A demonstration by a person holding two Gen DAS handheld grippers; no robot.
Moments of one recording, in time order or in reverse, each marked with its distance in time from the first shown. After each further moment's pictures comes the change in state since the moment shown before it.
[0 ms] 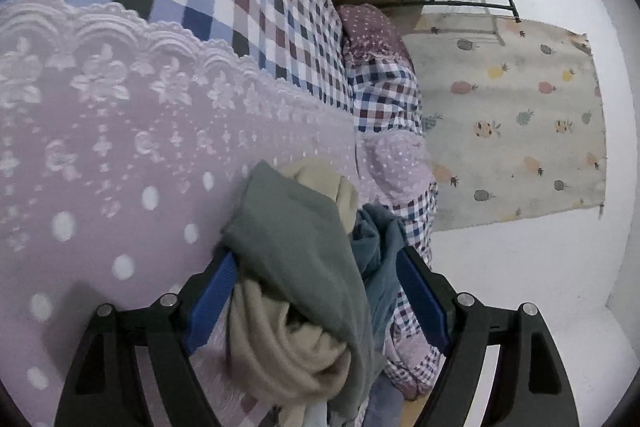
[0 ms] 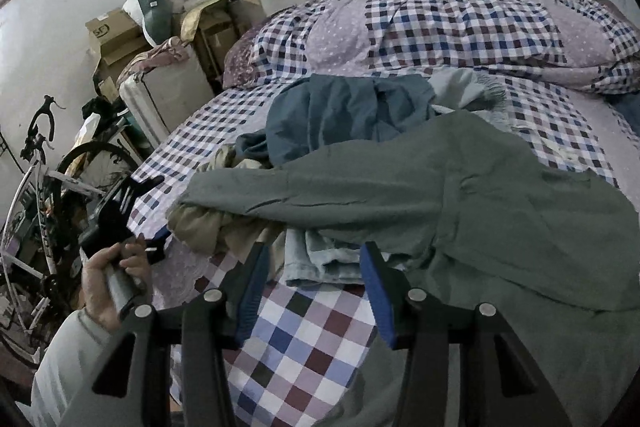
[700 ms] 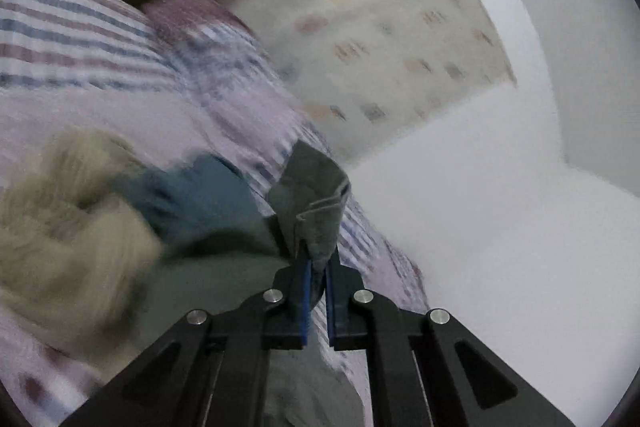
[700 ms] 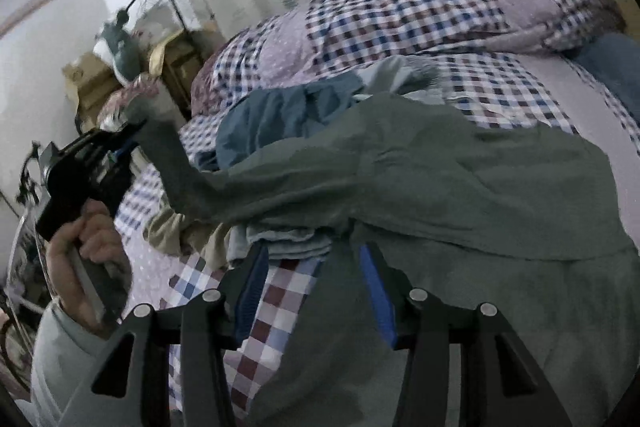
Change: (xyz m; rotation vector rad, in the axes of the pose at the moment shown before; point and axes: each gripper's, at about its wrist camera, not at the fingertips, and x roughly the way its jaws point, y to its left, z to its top) left arm 0.014 -0.168 -0.140 0.489 0.140 -0.309; right arm -0.057 -0.090 -0.041 0.166 -0.066 -0.032
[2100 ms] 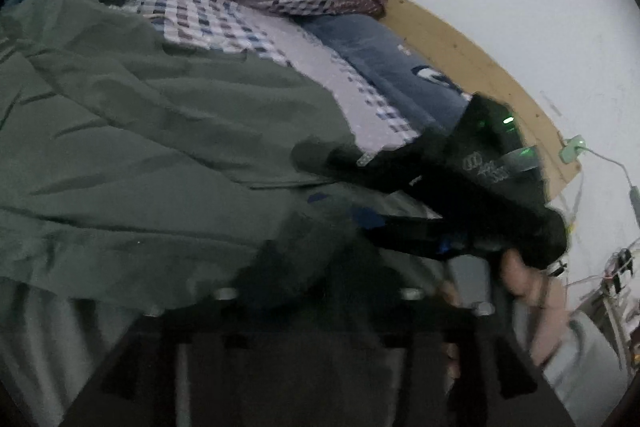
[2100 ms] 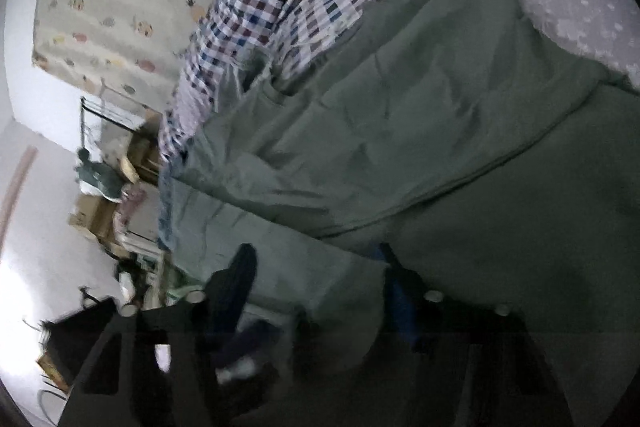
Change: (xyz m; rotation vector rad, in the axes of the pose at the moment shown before) left arm 0.135 -0.126 -0.370 0.560 0.872 -0.019; right arm 0.024 -0.292 -0.045 0.550 0.062 0.171
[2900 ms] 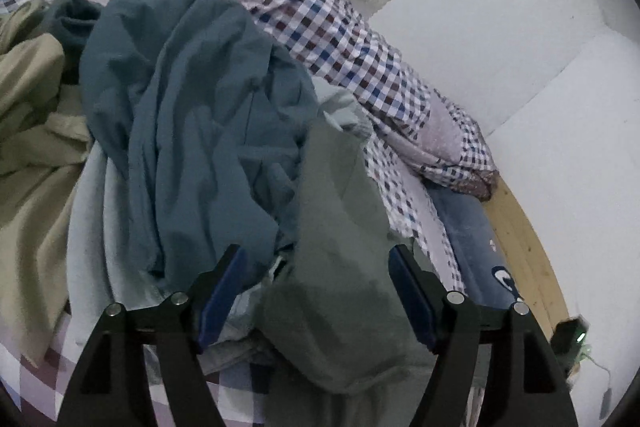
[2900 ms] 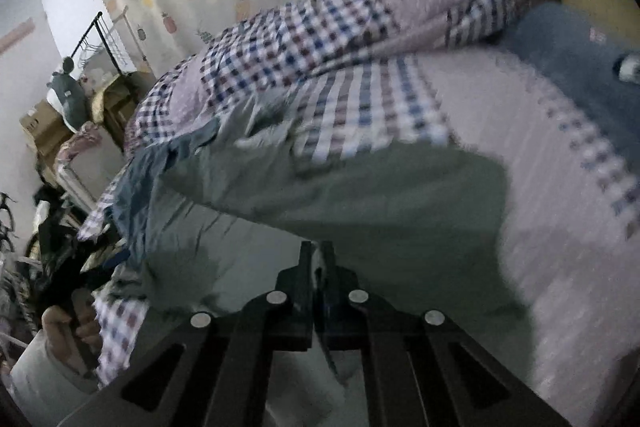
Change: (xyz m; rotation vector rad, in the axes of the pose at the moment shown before) left arm -0.169 0.196 0.038 -0.486 -0.390 0.218; right arm -0.063 0.099 0.046 -0.459 -0.162 -0.275
